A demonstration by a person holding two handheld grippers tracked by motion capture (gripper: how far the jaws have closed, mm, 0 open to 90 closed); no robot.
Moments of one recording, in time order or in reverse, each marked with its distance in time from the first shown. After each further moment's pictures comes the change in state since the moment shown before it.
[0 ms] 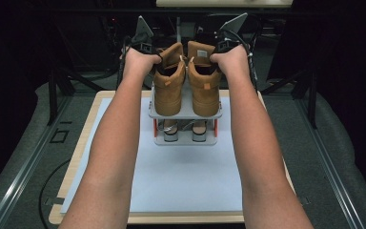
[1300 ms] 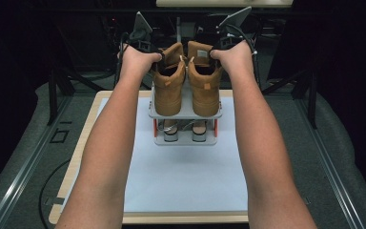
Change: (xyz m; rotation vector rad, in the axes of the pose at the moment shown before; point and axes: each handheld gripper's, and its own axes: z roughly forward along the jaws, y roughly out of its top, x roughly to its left) left arm -0.007 -0.008 -0.017 -0.068 0.013 0.050; right arm 0.002 -0.008 -0.021 -0.116 0.003 -0.068
